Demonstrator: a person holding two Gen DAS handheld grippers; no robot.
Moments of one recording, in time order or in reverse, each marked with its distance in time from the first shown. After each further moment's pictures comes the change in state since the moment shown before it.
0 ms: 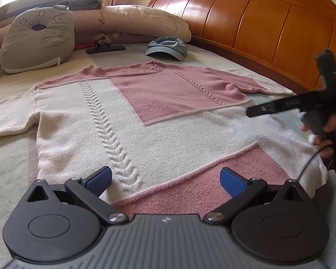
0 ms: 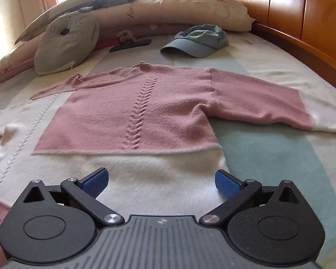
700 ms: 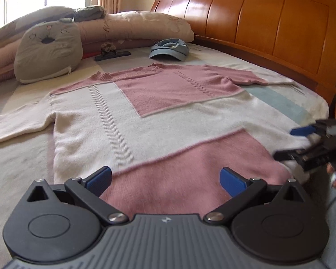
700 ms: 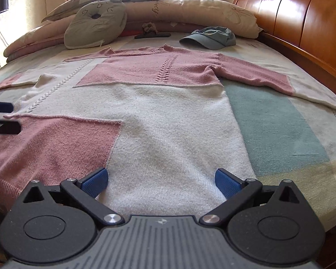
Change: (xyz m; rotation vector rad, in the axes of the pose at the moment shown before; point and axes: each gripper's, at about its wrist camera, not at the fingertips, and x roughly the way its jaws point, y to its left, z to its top) left arm -0.050 -0.045 -0.027 0.056 0.006 0.124; right arm -0.059 0.019 -0.097 -0.110 -0.027 -0.016
